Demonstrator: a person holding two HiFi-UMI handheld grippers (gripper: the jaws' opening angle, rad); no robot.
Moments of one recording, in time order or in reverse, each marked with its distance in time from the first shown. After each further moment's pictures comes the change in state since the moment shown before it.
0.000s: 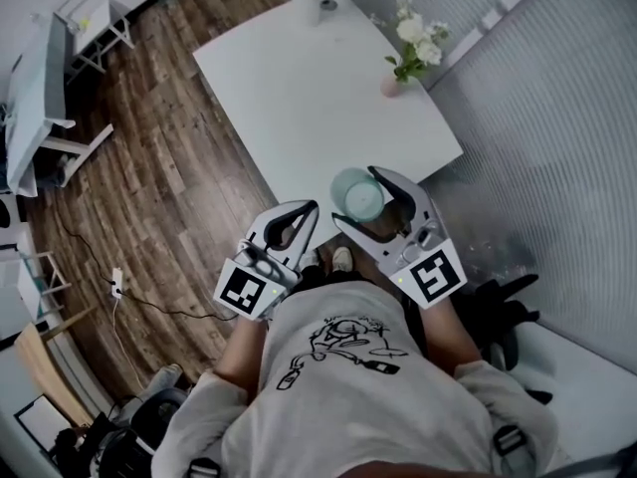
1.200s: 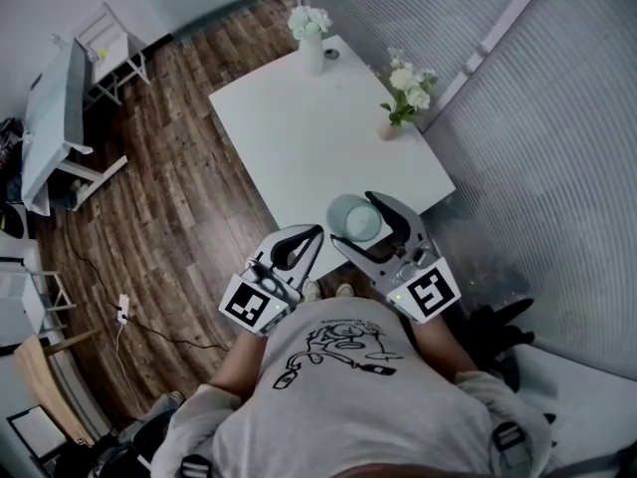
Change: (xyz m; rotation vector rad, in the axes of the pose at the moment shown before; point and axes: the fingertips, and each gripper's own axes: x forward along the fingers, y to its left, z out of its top) left arm 0.004 -0.012 0.051 0.034 -0.010 -0.036; right arm -0.003 -0.003 0.059 0.041 -0.101 -0.016
